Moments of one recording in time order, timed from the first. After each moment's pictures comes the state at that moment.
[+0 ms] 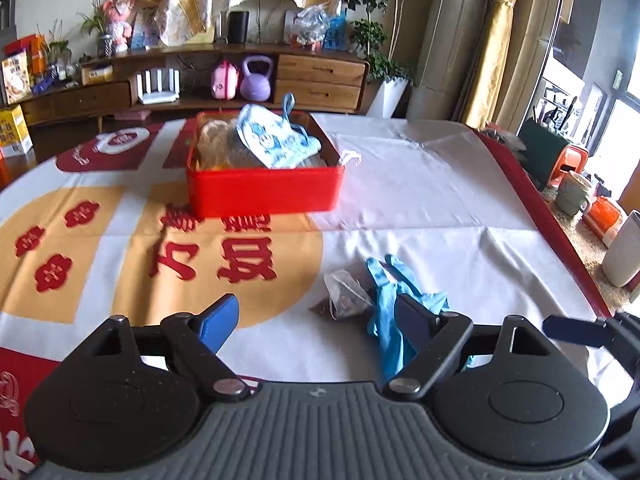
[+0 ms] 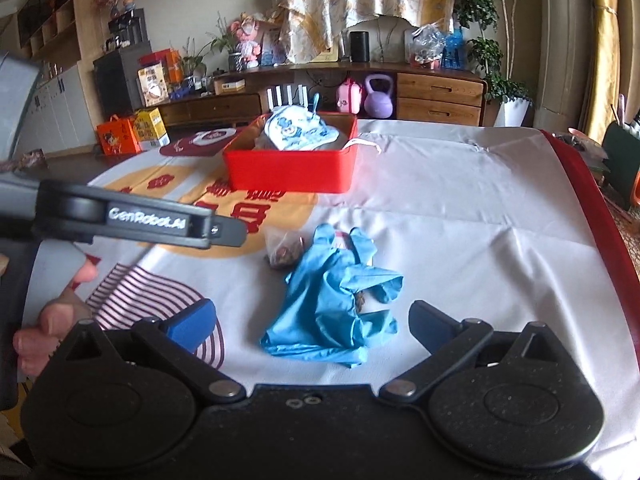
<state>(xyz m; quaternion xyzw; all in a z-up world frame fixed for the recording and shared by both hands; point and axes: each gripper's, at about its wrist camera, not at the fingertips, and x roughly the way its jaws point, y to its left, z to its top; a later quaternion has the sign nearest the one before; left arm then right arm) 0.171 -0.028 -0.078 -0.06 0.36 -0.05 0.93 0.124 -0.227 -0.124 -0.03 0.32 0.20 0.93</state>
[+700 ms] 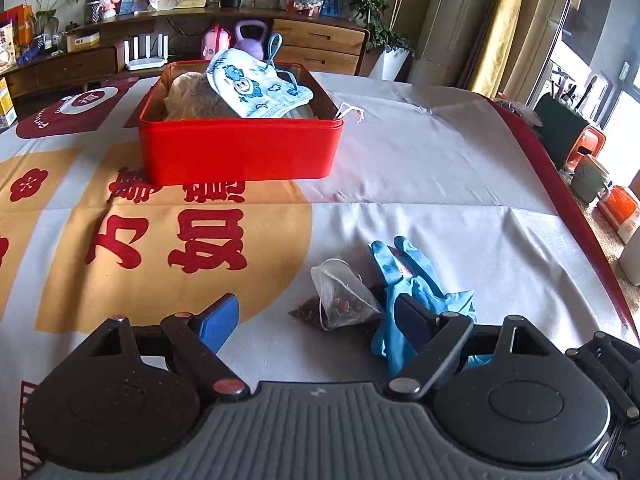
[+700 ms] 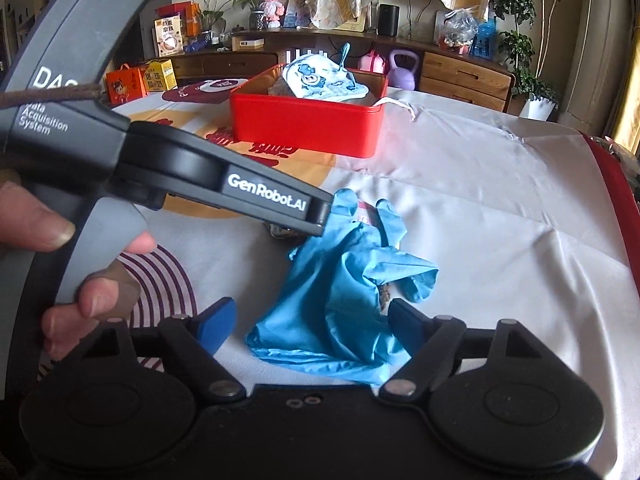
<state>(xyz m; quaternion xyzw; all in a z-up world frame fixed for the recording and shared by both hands) 0.227 -0.043 -0.129 -0.07 0.40 -0.06 0.91 0.158 -0.196 -0.164 -0.10 0.35 0.22 0.91</state>
